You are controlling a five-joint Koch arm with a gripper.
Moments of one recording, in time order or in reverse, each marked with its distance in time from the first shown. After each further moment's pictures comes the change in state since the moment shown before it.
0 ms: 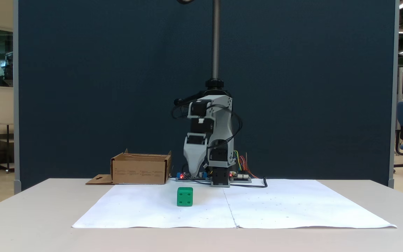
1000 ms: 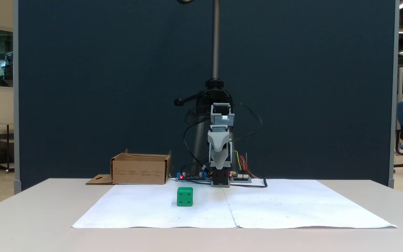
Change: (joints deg) arm -18.9 29.6 21.0 -15.6 24.7
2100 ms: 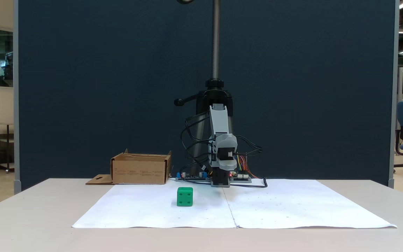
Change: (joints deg) arm -8.5 3.5 49.2 -93.5 0.8
